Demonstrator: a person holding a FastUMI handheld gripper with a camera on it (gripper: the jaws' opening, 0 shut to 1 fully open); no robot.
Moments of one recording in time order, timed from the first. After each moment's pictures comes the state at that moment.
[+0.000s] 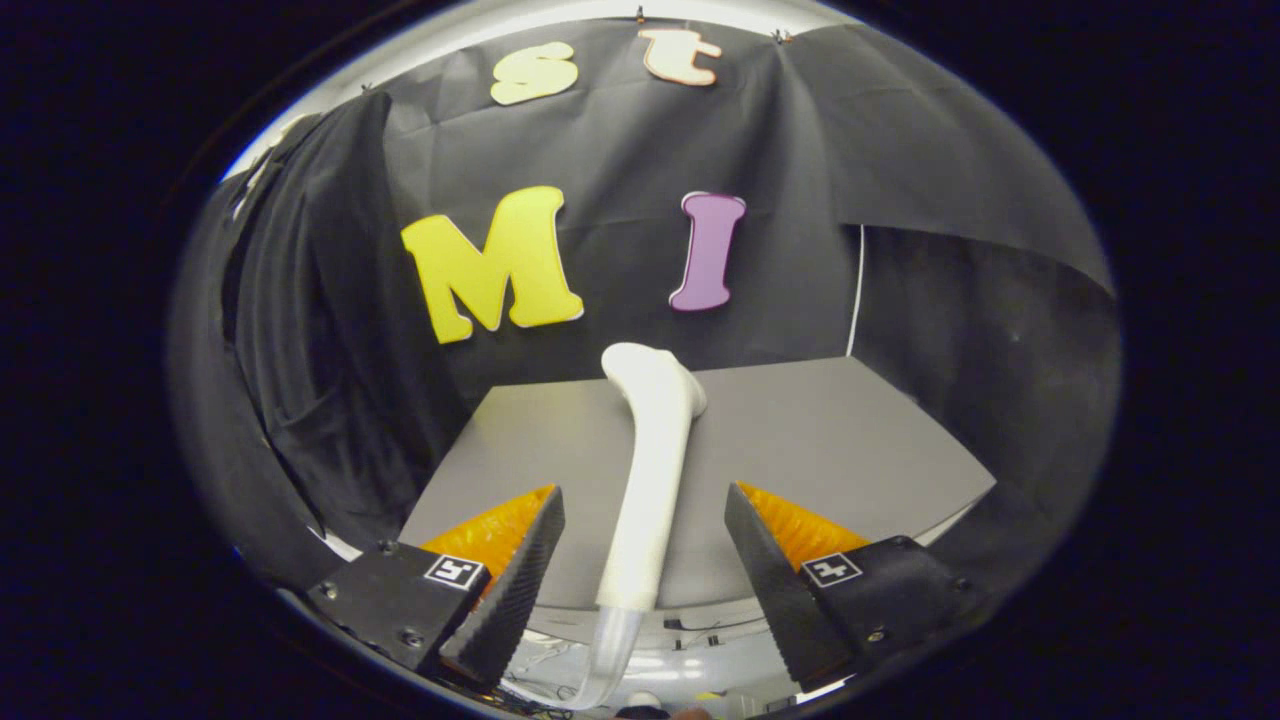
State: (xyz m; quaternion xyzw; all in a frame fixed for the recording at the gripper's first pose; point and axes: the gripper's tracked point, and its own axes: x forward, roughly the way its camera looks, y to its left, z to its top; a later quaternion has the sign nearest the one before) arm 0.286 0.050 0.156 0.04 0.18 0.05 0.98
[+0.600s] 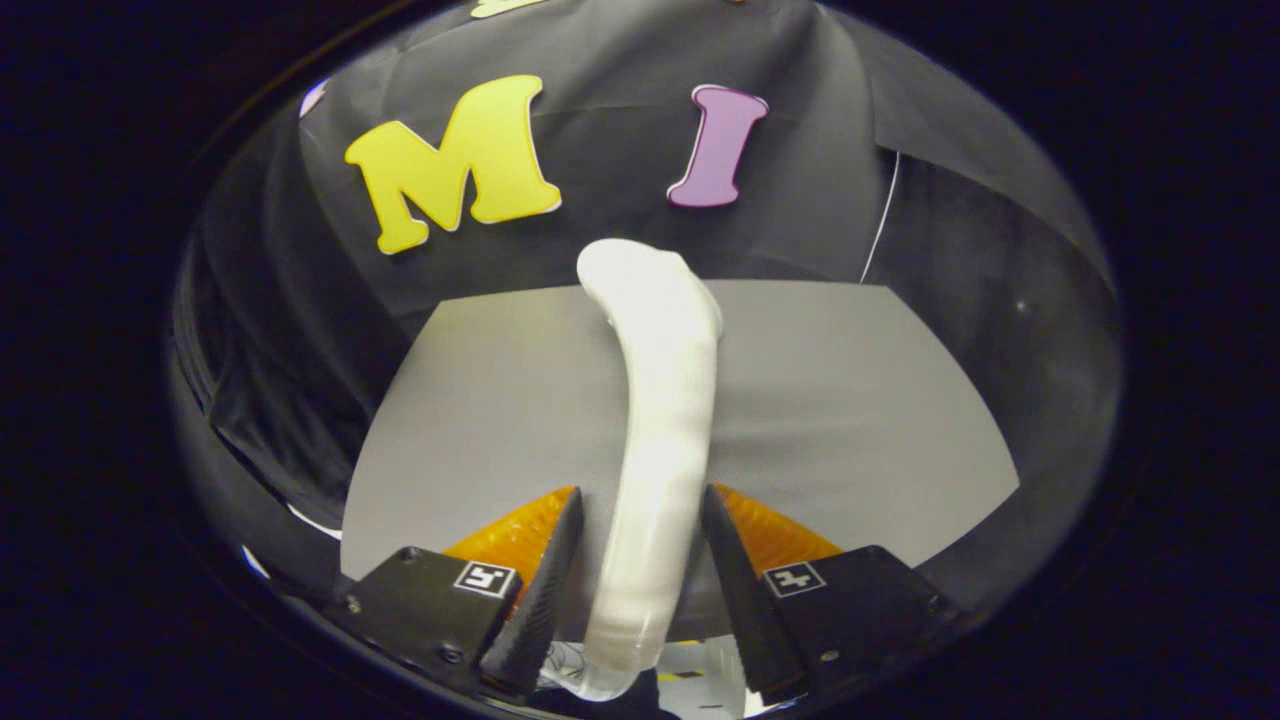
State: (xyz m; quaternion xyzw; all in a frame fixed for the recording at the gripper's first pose) arm 0.329 0.064 0.115 0.03 0.34 0.02 0.94
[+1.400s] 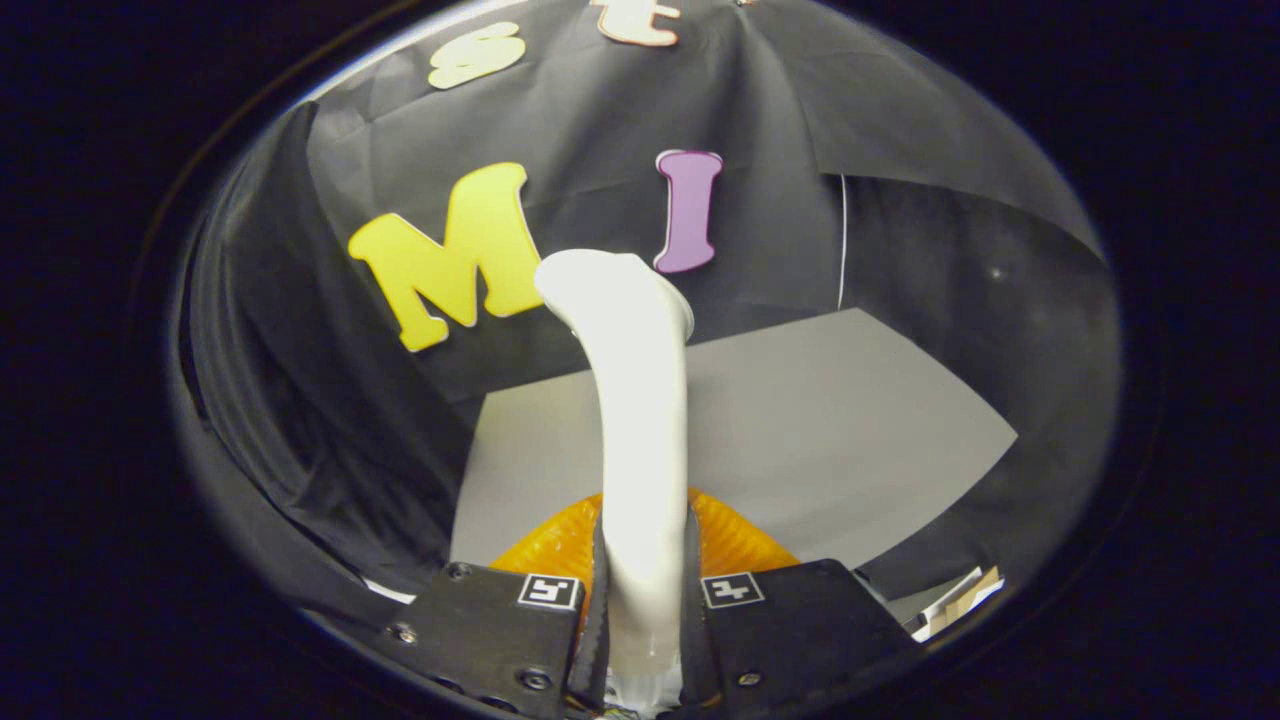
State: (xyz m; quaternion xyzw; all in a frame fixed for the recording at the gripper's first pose) arm 0.290 0.107 0.184 0.11 0.23 0.01 0.97
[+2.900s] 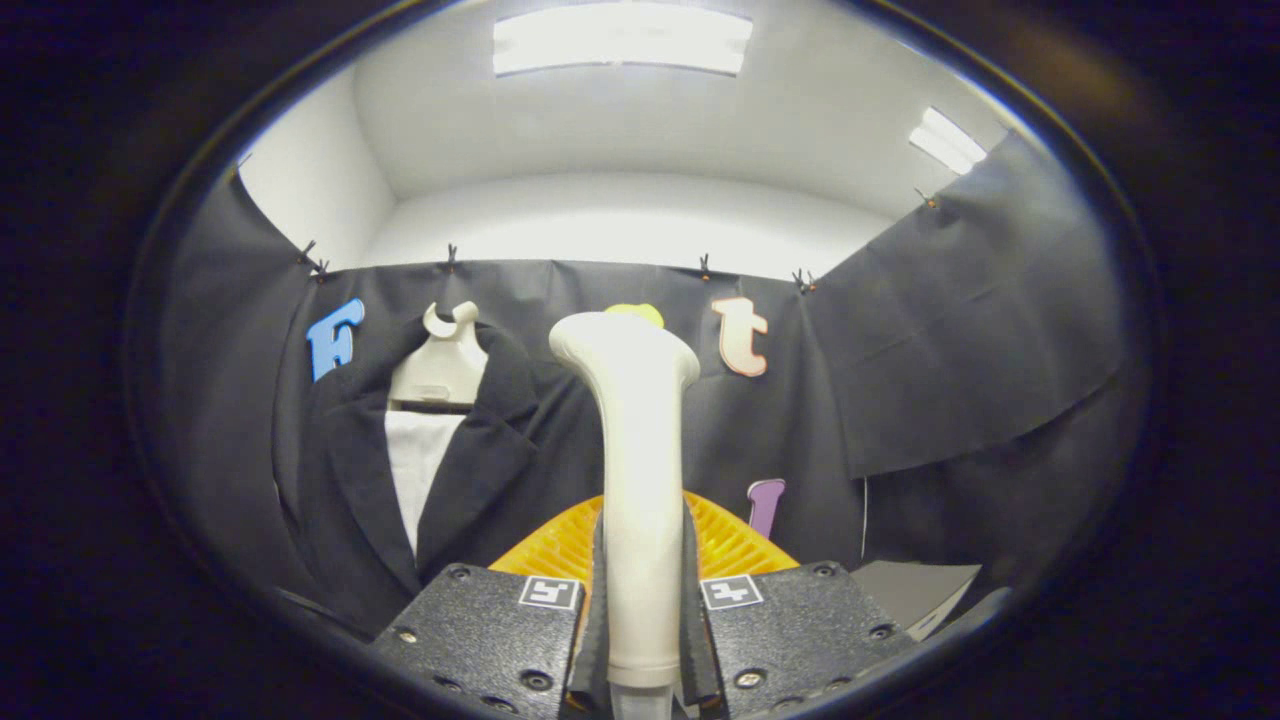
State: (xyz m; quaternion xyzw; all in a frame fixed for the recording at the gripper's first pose) arm 0.127 0.295 0.426 0.06 -0.25 0.00 0.97
